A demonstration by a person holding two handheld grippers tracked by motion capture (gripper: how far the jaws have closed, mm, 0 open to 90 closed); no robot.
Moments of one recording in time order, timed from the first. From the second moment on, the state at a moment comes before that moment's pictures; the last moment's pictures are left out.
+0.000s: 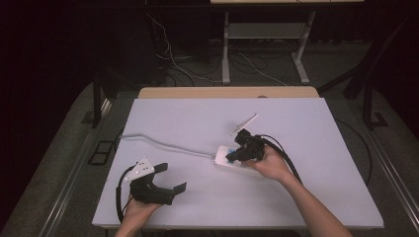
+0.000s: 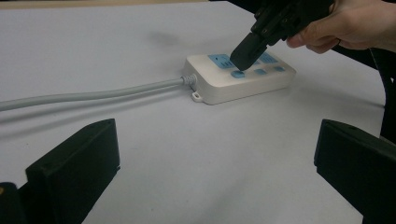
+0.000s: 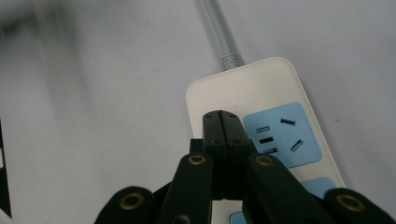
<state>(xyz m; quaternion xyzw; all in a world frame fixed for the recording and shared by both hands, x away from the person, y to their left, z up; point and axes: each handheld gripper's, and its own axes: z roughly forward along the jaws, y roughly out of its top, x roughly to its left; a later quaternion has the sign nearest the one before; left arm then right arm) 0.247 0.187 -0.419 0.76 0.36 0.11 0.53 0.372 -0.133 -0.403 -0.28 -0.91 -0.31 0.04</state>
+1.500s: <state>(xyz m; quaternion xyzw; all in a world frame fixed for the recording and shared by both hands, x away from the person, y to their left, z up) 0.245 0.185 -0.420 0.76 0.36 0.10 0.53 0.367 -0.133 -0.414 -0.26 -0.91 -0.33 0.03</state>
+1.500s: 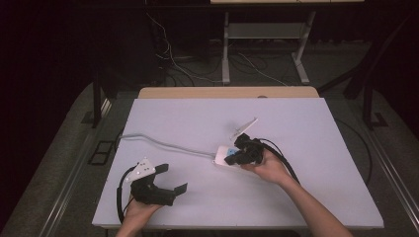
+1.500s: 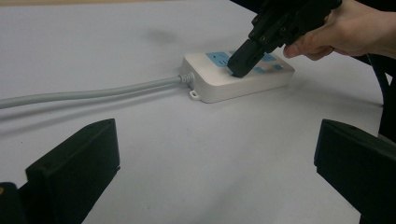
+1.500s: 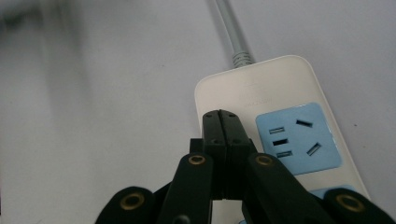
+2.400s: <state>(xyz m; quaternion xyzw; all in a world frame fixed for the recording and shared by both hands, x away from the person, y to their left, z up) 0.246 0.188 -0.420 0.76 0.36 0.11 0.53 0.374 -0.142 -0.412 -0.27 -0.89 -0.36 0.04</state>
